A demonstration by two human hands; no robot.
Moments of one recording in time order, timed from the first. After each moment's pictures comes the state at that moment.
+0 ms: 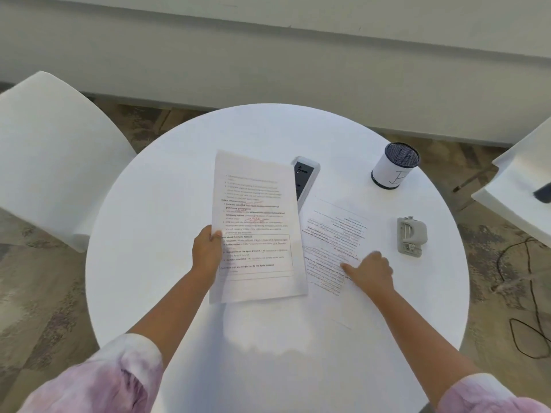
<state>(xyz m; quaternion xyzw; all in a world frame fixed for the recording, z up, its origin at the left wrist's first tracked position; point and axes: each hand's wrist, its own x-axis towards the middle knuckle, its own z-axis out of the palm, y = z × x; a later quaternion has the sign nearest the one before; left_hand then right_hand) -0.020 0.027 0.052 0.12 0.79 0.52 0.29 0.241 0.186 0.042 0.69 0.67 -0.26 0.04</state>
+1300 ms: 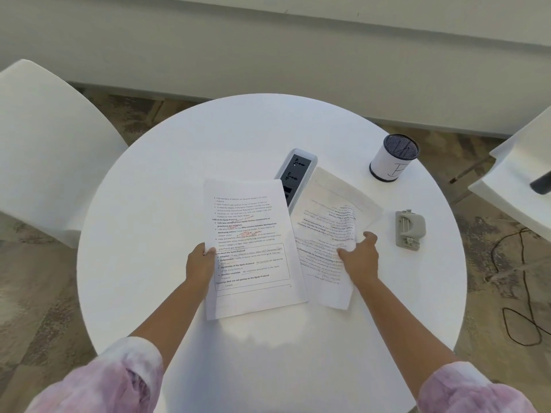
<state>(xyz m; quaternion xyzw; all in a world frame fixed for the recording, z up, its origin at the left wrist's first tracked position) -0.019 0.009 0.011 0.09 0.83 0.45 0.33 0.220 0.181 0.043 0.68 0.60 -0.39 -0.15</state>
